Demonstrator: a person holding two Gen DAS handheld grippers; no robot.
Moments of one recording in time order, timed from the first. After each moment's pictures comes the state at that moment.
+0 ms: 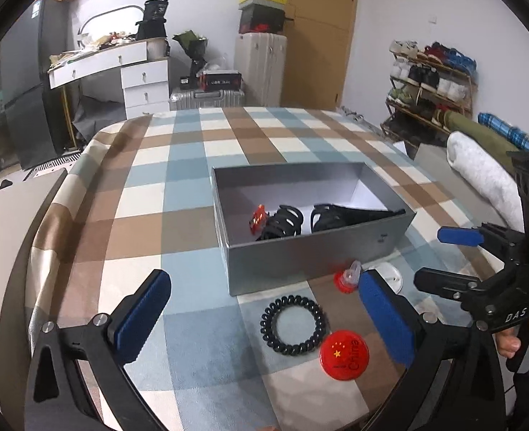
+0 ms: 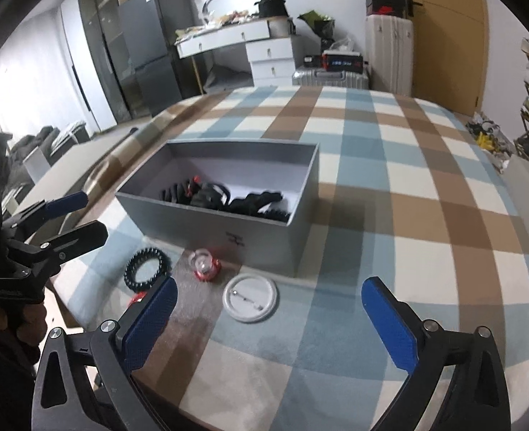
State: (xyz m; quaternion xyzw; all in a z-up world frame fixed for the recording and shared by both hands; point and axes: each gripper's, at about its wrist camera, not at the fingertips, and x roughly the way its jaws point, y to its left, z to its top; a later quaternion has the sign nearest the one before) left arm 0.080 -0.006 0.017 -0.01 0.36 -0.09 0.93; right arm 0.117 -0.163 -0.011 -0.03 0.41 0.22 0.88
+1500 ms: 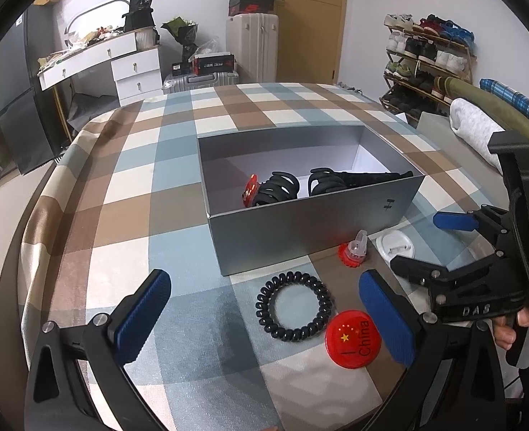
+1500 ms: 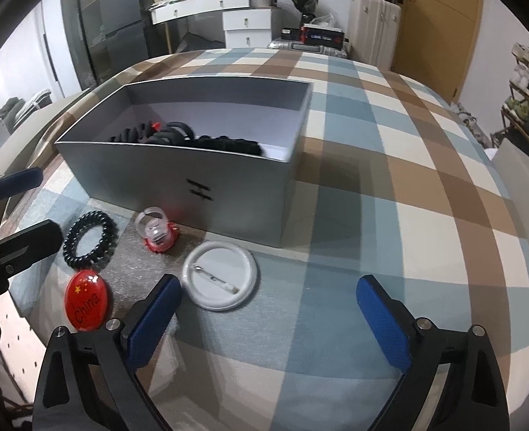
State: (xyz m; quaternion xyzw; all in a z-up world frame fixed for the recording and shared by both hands) left arm 0.078 -0.019 0.002 0.01 0.39 -0.09 0.92; right arm 0.126 -0.152 -0.048 -0.07 0.45 0.13 0.88
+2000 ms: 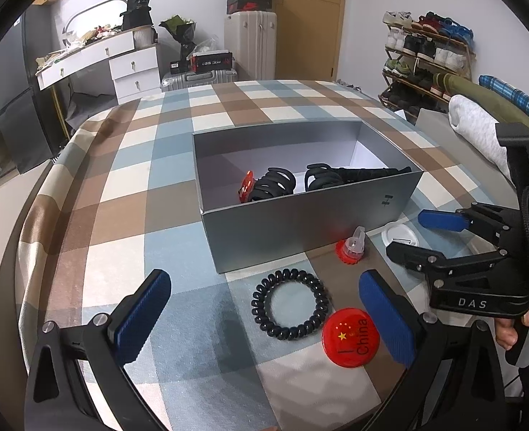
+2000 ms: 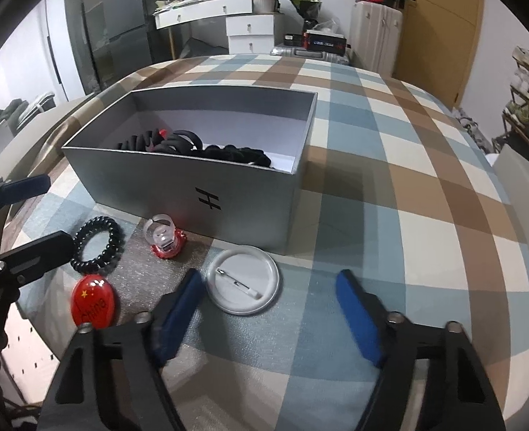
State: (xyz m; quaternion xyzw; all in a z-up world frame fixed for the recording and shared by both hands) left arm 0.078 -0.021 0.000 0.02 0.39 -0.09 0.92; right arm 0.123 -0.145 -0.043 -0.08 0.44 0.15 0.88
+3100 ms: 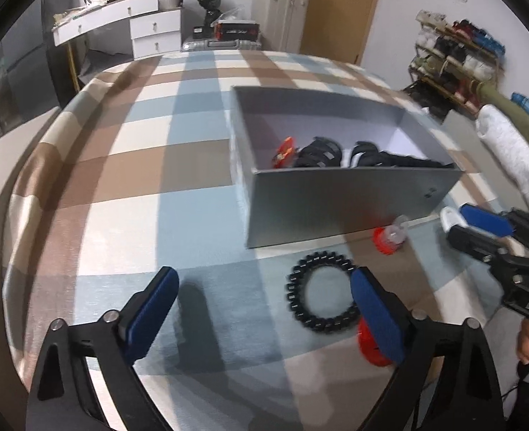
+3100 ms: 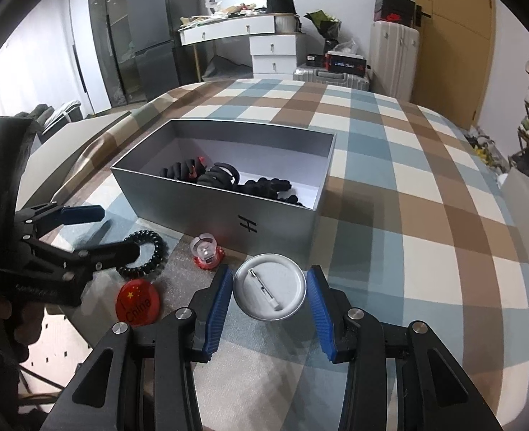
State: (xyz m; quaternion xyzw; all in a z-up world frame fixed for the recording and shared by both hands) left arm 0.087 -0.003 -0.019 -0.03 0.45 -0.06 0.89; right arm 0.108 -0.147 -0.017 -0.07 0.40 0.20 0.89
